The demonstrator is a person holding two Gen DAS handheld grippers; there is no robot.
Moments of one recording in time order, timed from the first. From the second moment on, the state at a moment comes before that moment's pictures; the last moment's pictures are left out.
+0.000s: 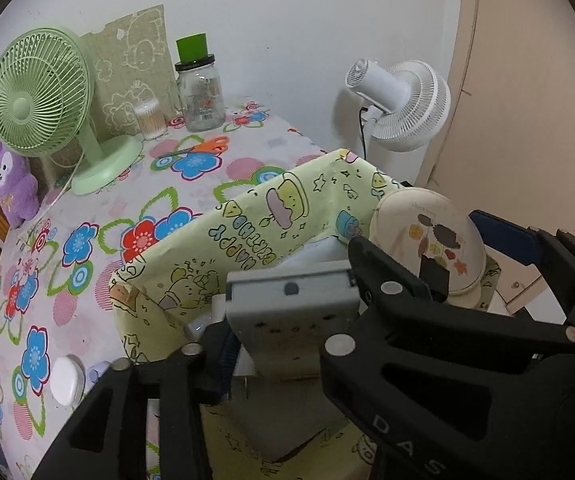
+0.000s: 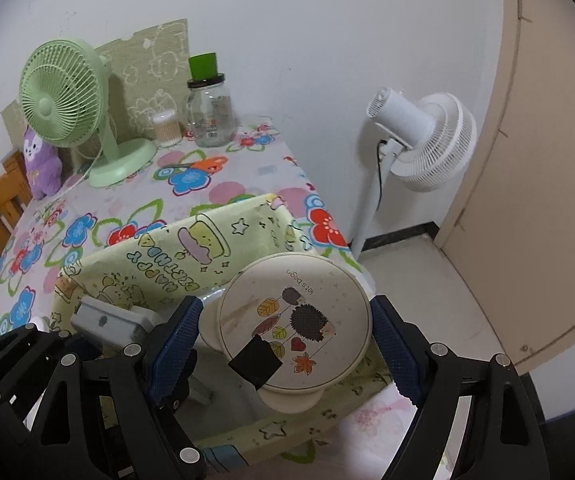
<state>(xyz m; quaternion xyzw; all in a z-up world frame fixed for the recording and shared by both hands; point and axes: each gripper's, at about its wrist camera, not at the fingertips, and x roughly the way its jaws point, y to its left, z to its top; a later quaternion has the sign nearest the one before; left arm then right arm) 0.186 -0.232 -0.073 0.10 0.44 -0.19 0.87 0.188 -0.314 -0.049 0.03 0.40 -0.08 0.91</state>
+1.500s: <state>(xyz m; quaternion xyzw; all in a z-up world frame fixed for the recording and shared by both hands) 0.142 -0.207 -0.064 0.13 0.41 -0.19 0.88 0.146 -0.287 -0.050 0.07 0.39 -0.05 0.92</state>
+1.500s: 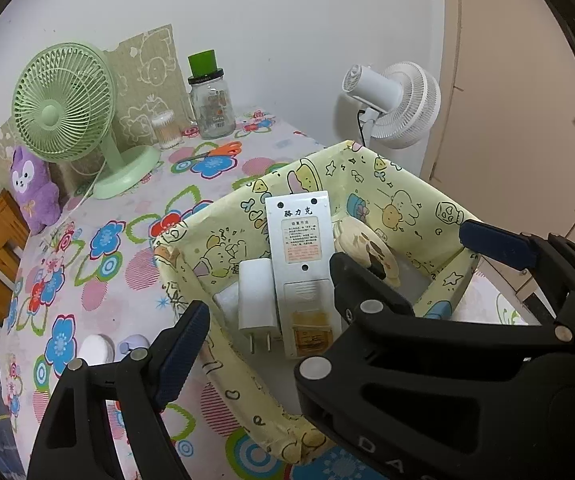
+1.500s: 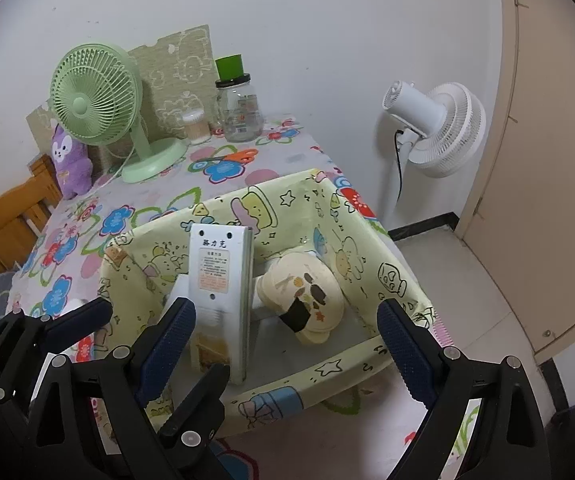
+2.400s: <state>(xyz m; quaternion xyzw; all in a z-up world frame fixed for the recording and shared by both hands) 0.100 -0.123 -0.049 0.09 0.39 -0.15 0.90 0.105 -0.204 -0.031 0.03 0.36 -0.03 0.93</state>
